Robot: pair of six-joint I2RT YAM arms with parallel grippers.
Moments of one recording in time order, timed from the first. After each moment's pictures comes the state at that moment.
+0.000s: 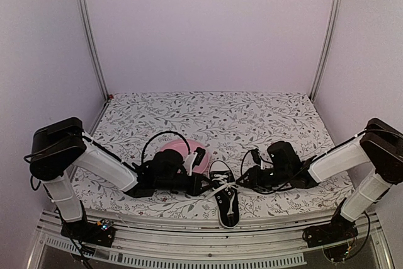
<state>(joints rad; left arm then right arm) -1.07 1.80 0.67 0.64 0.17 -0.72 0.78 1.58 0.48 0.37 -0.35 0.89</state>
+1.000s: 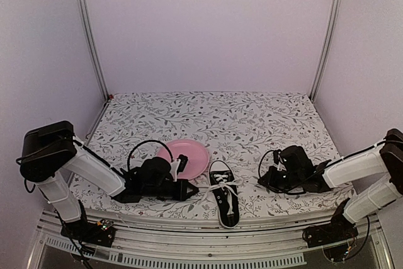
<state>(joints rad) -1.05 1.71 0.50 0.61 0.07 -0.83 0.74 1.39 0.36 0.24 -0.09 0.96</state>
